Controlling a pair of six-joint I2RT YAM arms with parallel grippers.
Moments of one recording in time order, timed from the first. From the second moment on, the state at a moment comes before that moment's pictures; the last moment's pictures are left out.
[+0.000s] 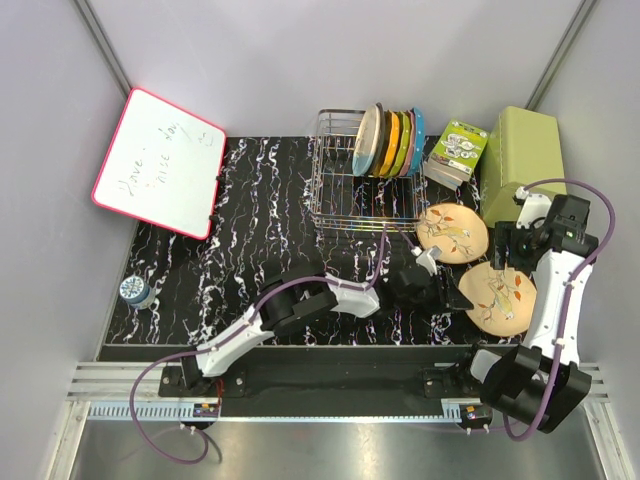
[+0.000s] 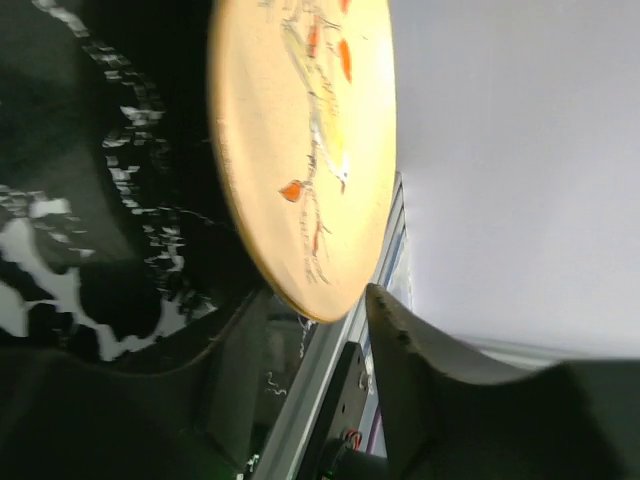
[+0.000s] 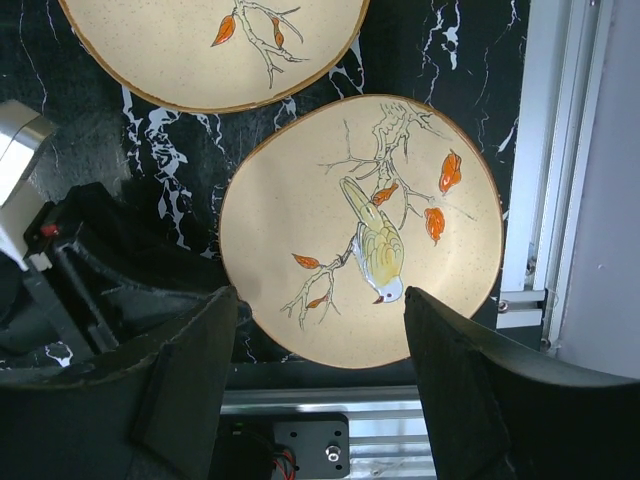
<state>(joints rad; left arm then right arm) -1.20 2.45 1.56 0.60 0.18 -1.27 -0.46 1.12 1.09 -1.00 -0.22 -0.38</state>
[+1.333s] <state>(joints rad) -1.00 2.29 1.23 0.63 0.41 -1.35 -0.46 1.11 1.06 -0.99 -0.23 -0.38</state>
